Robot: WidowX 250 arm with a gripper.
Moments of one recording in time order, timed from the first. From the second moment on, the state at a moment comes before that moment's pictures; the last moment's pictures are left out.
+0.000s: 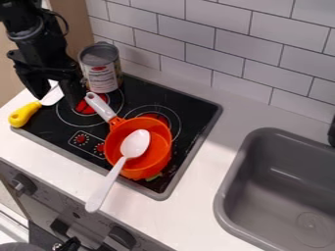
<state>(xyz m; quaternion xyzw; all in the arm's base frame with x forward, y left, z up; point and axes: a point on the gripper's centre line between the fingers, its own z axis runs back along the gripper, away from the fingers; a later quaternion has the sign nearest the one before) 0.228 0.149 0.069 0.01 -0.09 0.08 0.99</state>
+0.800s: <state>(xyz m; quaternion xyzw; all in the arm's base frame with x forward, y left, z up) 0.257 0.139 0.061 -0.04 -0.15 0.37 0.92</state>
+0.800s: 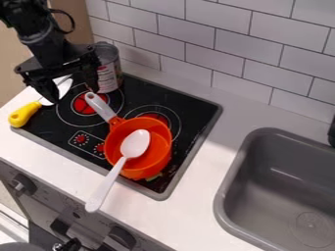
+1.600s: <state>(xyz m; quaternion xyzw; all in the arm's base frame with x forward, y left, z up) 0.267 0.138 0.034 0.00 -0.11 0.54 0.84</state>
